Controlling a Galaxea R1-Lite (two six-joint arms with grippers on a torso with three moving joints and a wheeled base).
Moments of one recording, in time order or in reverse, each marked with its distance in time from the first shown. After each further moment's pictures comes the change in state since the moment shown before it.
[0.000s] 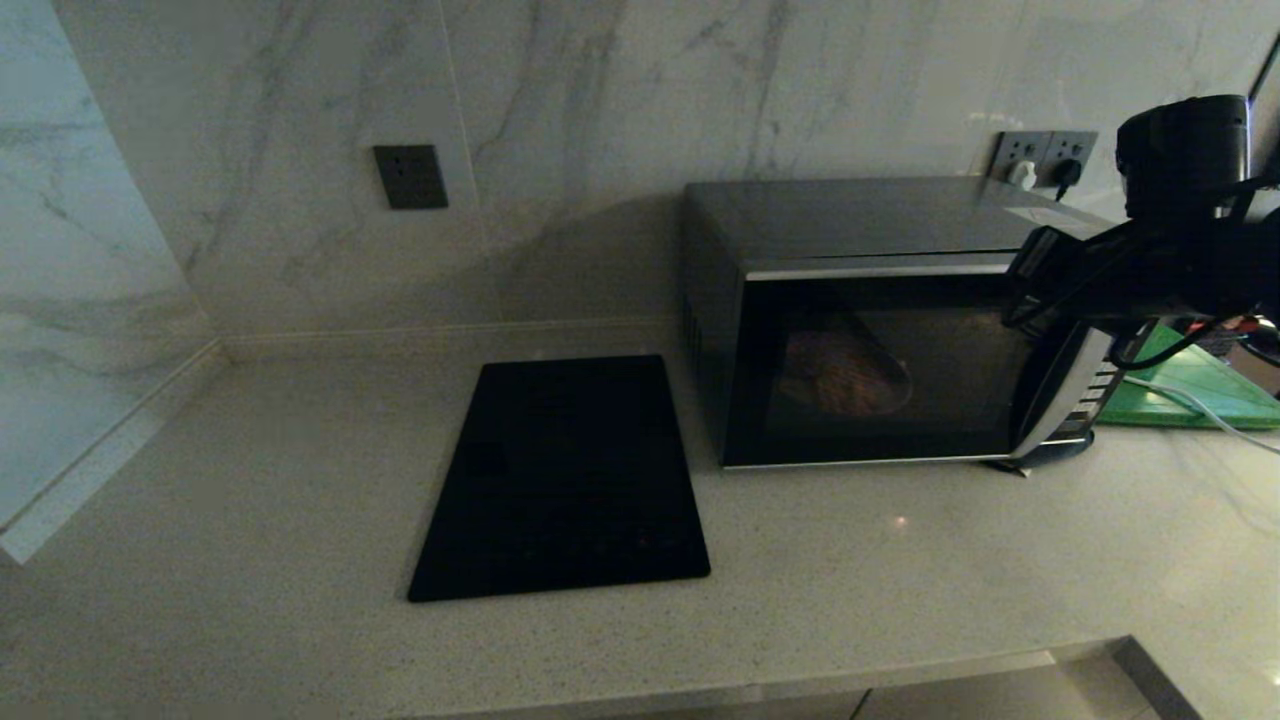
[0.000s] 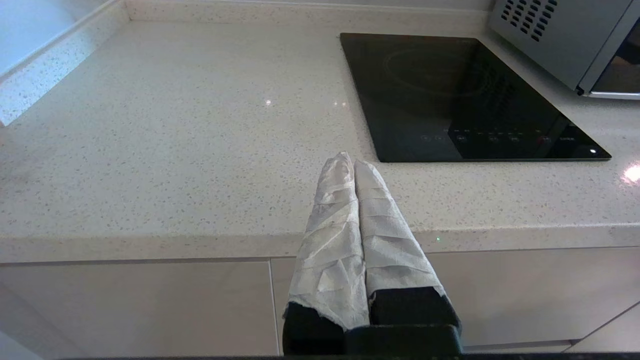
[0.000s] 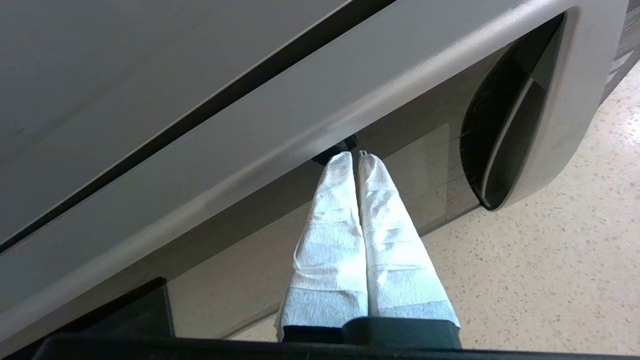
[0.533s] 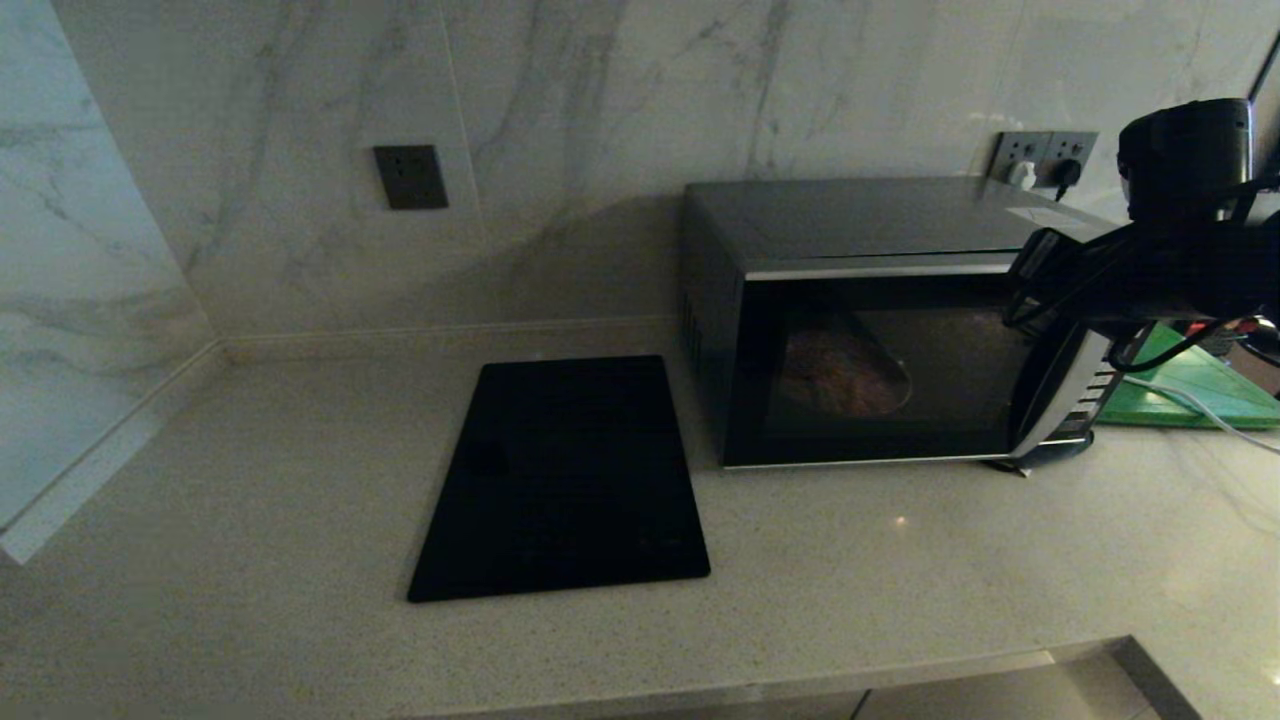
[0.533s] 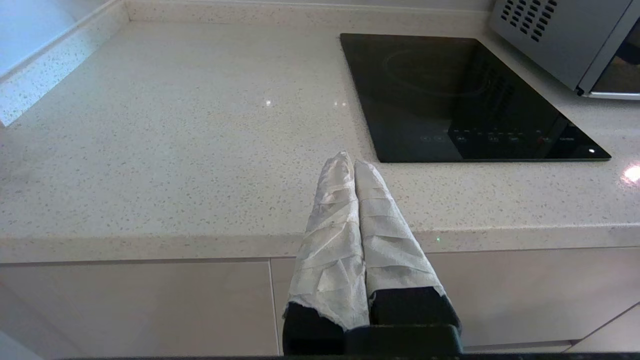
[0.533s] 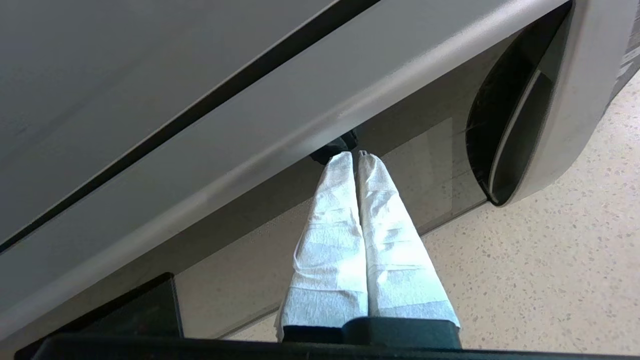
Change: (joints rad) left arm 0.000 0.000 0.000 -0.001 0.000 0.000; right arm -0.002 0.001 0.005 -0.001 0.034 0.016
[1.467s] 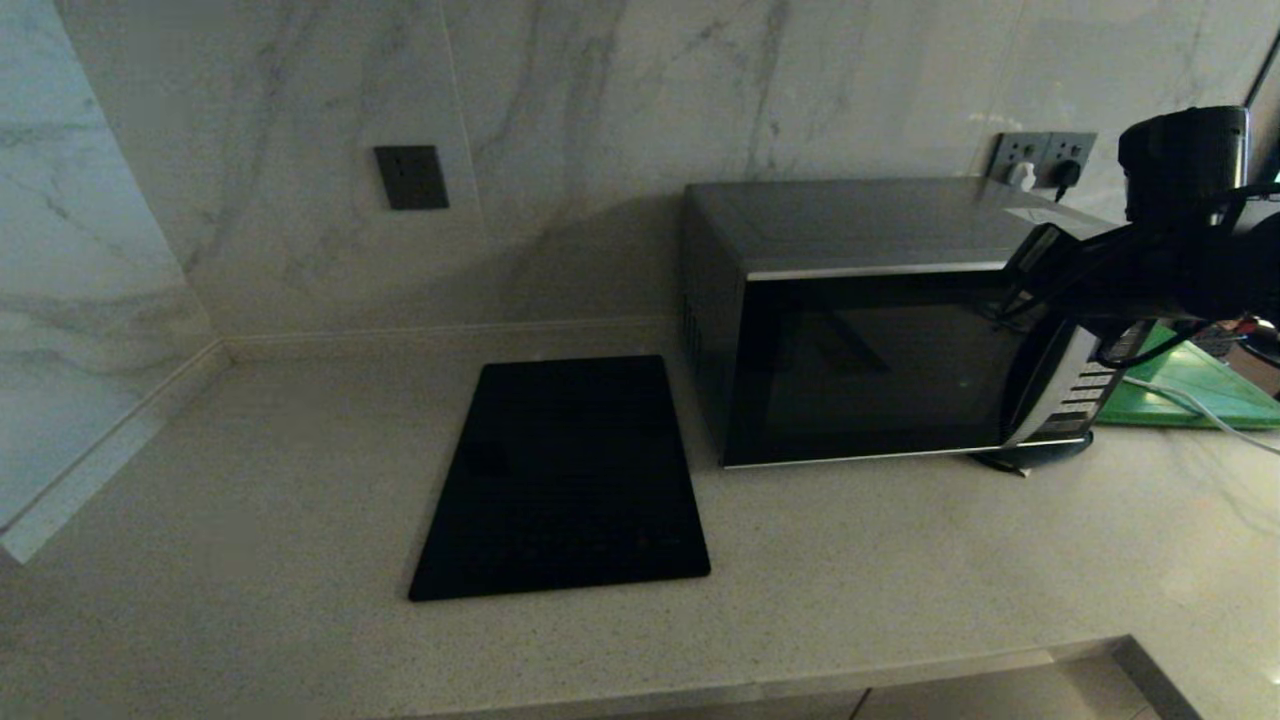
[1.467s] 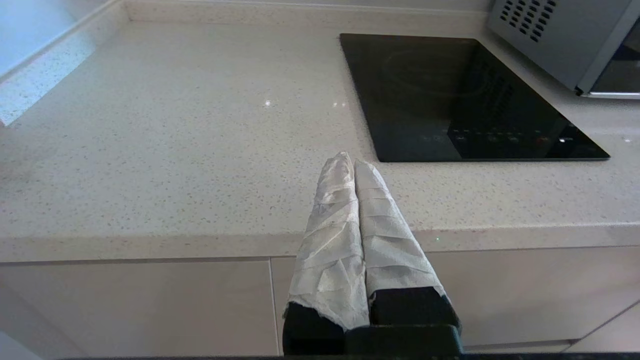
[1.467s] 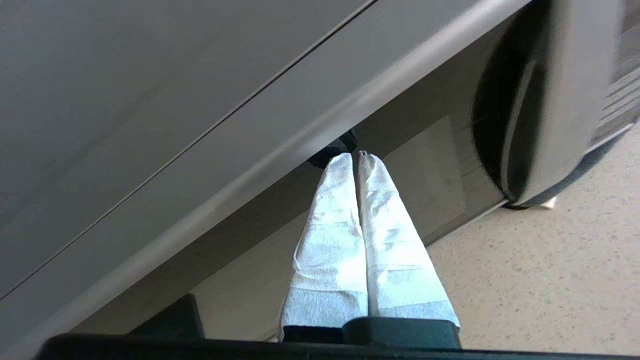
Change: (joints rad) left arm 0.000 0.000 0.000 0.000 0.000 0.000; right arm -0.042 0.025 0.005 -0.069 0.028 0.059
